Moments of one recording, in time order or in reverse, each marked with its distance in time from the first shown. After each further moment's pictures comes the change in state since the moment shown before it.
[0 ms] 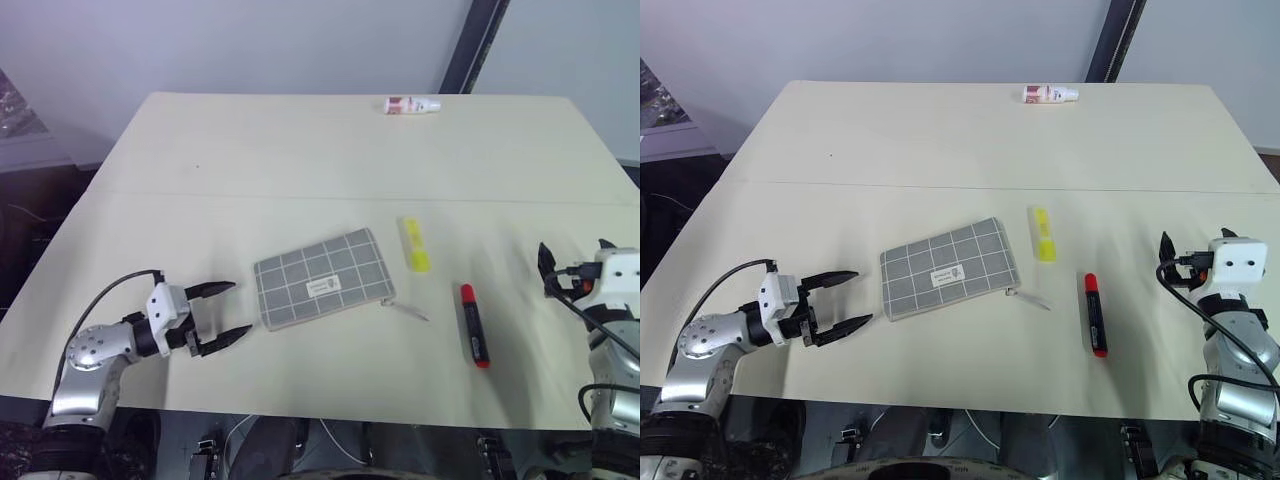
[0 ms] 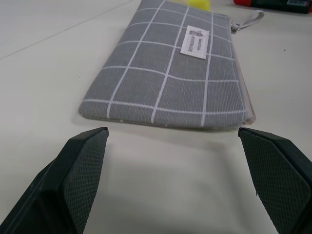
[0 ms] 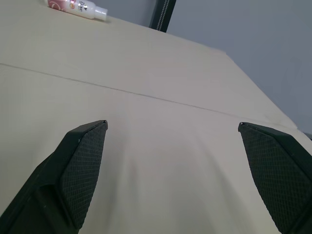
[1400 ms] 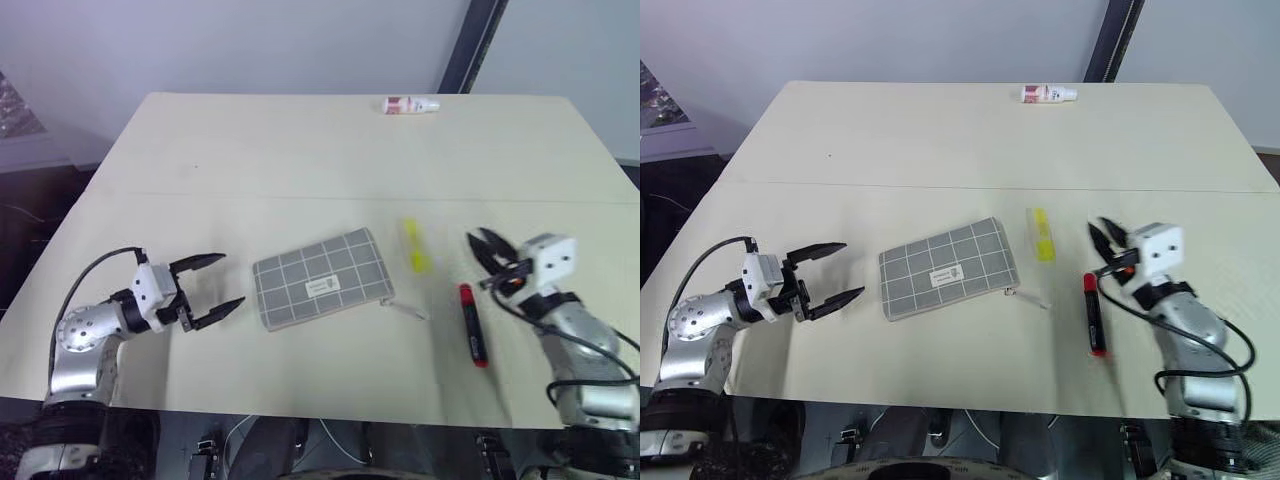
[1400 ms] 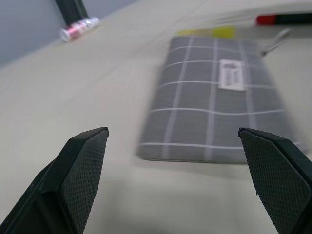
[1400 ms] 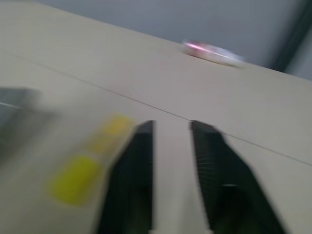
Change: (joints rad) left arm -0.168 -0.010 0.045 0.145 0.031 -0.202 0.008; right arm -0.001 0.051 0.308 -0.288 0.121 0.083 0.240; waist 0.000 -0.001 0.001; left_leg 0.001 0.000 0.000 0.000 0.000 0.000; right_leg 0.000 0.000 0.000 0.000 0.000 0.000
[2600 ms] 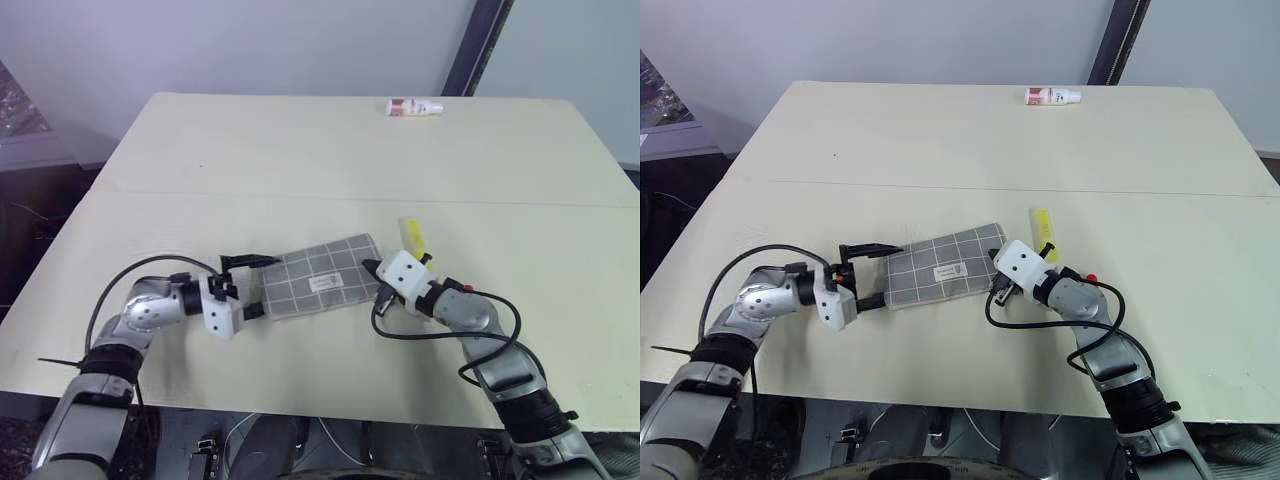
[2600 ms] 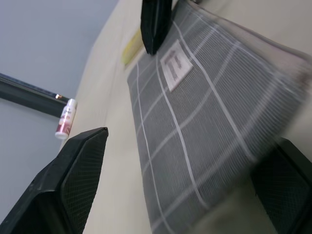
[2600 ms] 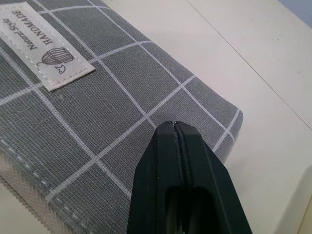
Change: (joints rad) left arm -0.306 -0.025 -0.305 0.441 0.611 -0.823 0.378; right arm -0.186 0.011 0.421 0.061 -0.440 0.118 -0.006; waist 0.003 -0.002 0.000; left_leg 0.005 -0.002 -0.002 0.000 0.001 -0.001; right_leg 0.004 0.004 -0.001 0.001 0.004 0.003
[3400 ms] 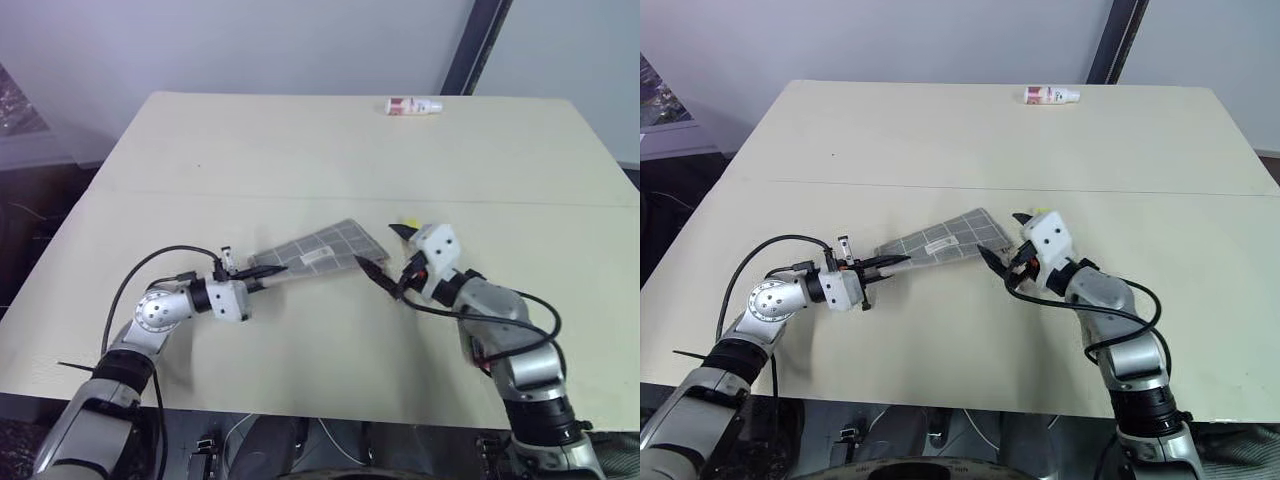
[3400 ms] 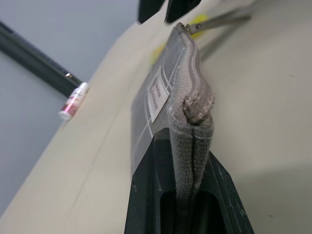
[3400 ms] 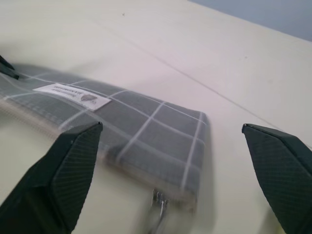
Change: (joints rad) left arm 0.044 -0.001 -0.076 -0.099 -0.314 0.229 0.004; right arm 0.011 0.040 -0.205 -0.212 0.372 0.275 0.062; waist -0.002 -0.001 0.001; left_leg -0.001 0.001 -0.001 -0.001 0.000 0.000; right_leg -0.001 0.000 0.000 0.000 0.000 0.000
